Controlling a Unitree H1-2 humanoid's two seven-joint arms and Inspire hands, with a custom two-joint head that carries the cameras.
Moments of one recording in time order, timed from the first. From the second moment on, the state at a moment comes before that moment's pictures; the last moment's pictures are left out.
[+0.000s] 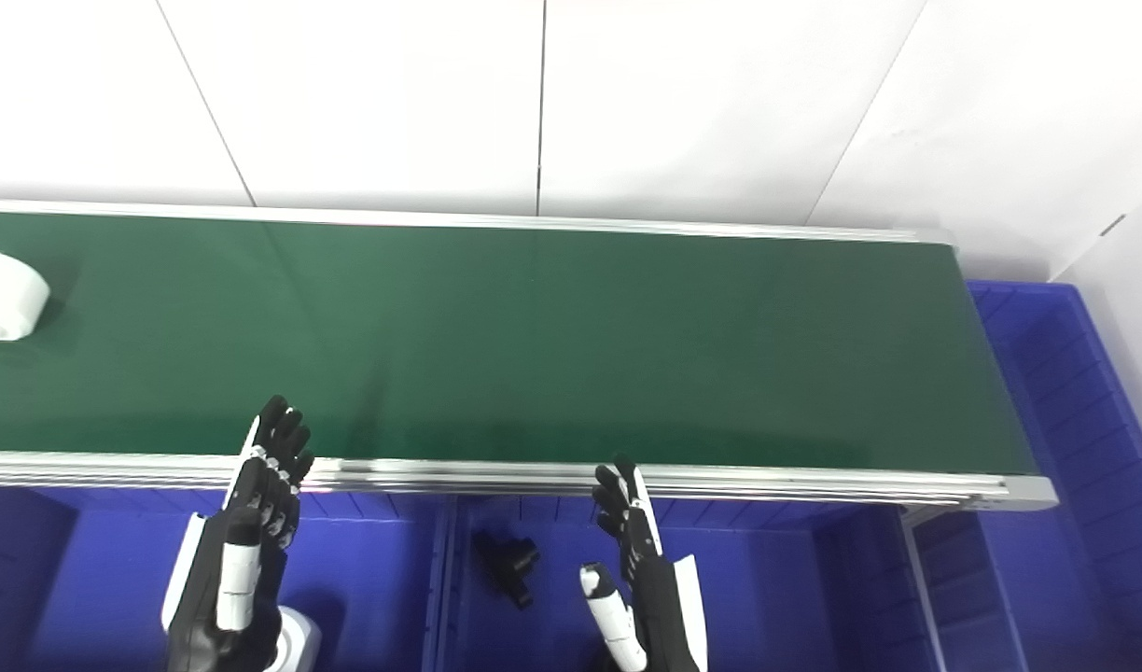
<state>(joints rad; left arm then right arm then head) 0.59 -0.04 -0.18 -0.34 -0.04 -0.19 -0.07 0.65 0.06 0.34 -0.24 -0.23 -0.22 -0.14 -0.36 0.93</state>
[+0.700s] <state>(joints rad) 0.57 -0.03 -0.19 -0.37 -0.06 -0.14 -0.07 0.64 0.05 0.34 -0.28 -0.23 -0.16 -0.13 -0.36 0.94</state>
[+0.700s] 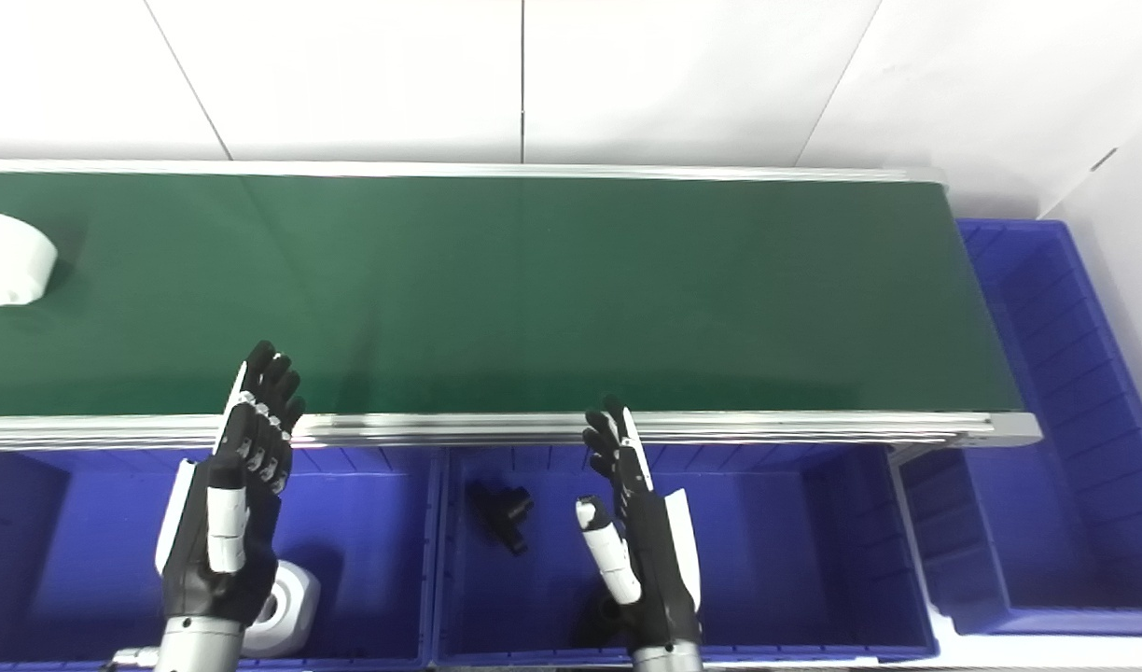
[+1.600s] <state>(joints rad) 0.56 -0.10 -0.24 -0.08 0.07 -0.39 -0.03 0.61 0.00 0.27 -0.08 -0.09 -0.32 -0.10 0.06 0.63</state>
